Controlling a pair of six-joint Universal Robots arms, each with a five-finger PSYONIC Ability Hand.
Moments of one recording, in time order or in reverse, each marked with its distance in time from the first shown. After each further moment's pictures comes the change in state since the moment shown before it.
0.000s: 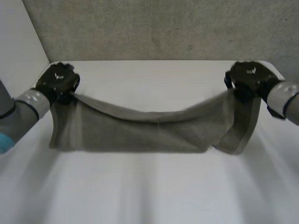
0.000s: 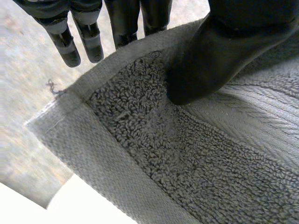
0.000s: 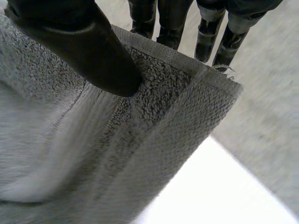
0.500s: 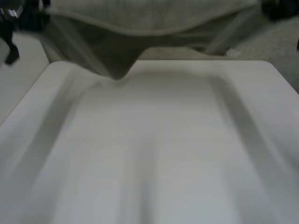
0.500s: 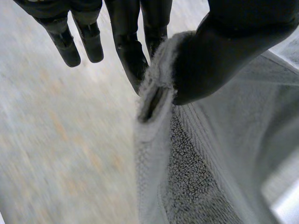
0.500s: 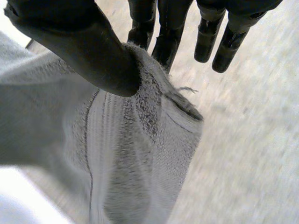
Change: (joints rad) left arm 0.022 0.372 -0.046 0.234 0.023 -0.452; right arm -0.029 -0.244 -0.068 -0.258 0.025 0.417; left_hand 0.003 0.003 0.000 0.000 0.000; right_hand 0.000 0.004 0.000 0.000 0.000
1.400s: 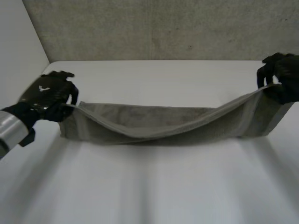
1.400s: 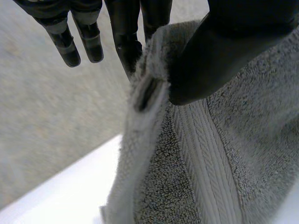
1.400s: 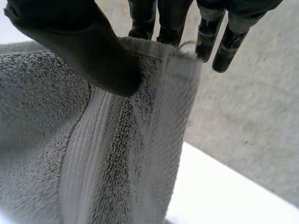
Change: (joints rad) left arm 0.108 0.058 -0.447 -0.162 0.258 0.182; right arm -0.299 -0.153 0.449 0.212 -0.388 -0.159; left_hand 0.000 0.000 0.000 0.000 0.000; right_hand 0.000 0.000 0.000 0.000 0.000
